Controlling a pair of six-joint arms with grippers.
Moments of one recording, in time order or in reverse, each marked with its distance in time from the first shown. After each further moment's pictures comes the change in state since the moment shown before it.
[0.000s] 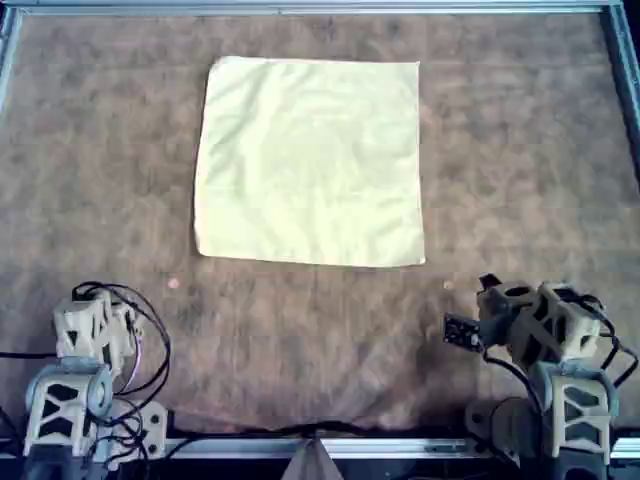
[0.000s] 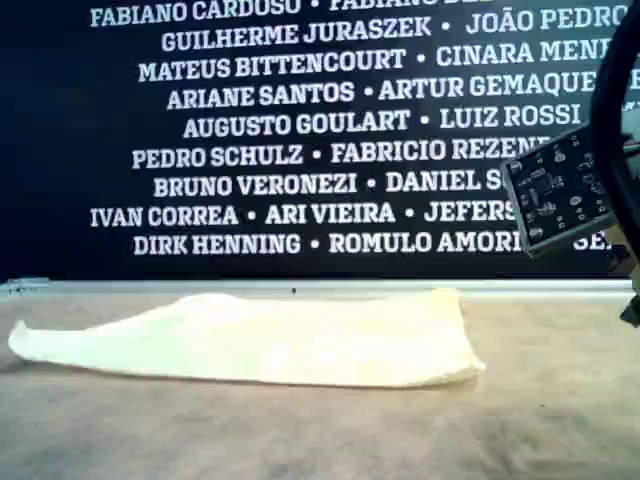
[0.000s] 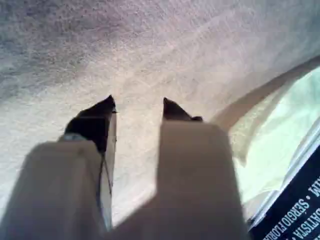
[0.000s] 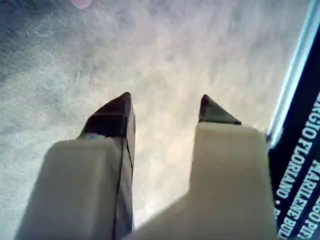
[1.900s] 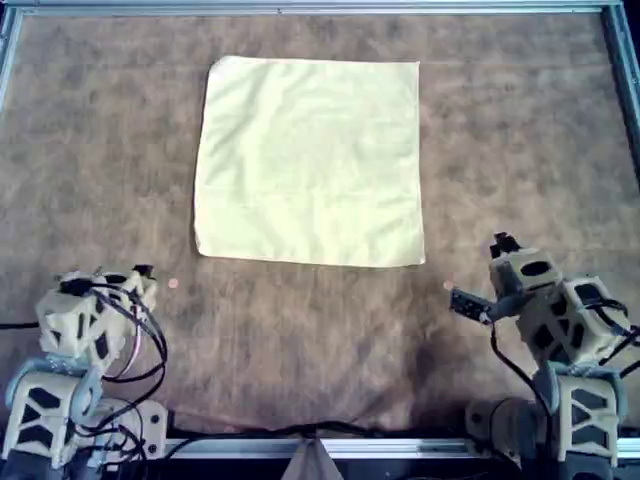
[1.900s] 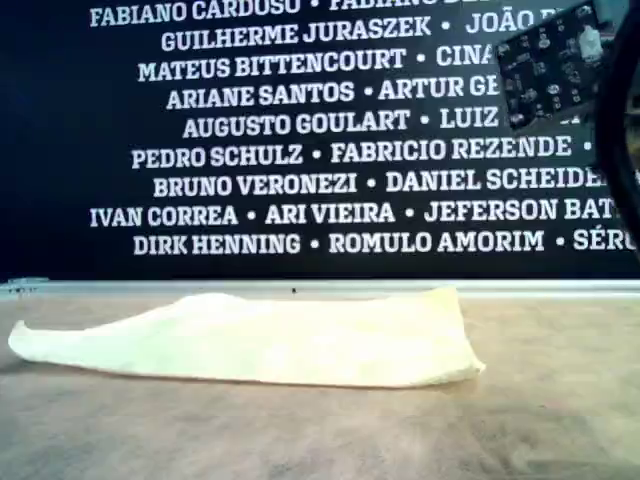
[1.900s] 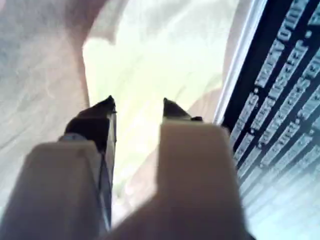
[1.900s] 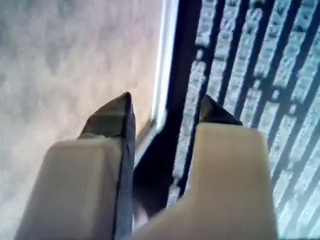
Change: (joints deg) left arm -10.3 0.0 -15.7 -1.8 4.9 -0.1; right arm 4.1 -0.4 -9.9 -16.1 -0.2 0.5
